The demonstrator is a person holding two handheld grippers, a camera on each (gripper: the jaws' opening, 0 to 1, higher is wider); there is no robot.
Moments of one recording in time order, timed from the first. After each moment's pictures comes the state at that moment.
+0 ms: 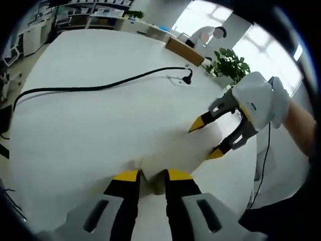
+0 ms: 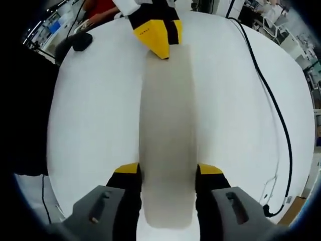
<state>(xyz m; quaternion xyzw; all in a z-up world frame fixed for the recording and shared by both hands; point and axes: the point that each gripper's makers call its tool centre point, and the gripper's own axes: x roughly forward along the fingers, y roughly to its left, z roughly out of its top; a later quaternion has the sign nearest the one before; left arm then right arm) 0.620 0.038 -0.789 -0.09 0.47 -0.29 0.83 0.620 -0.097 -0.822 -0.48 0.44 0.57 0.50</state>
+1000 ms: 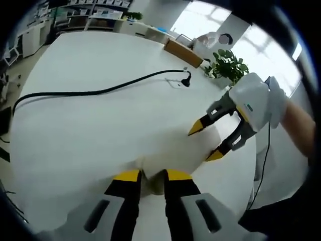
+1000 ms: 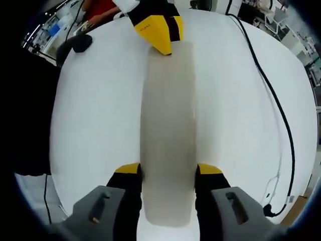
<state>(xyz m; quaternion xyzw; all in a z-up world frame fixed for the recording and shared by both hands) 0.622 0.035 -0.790 -0.08 0.47 -0.29 0.83 0.618 -0.099 -0.826 -0.46 0.45 0.58 0.49</state>
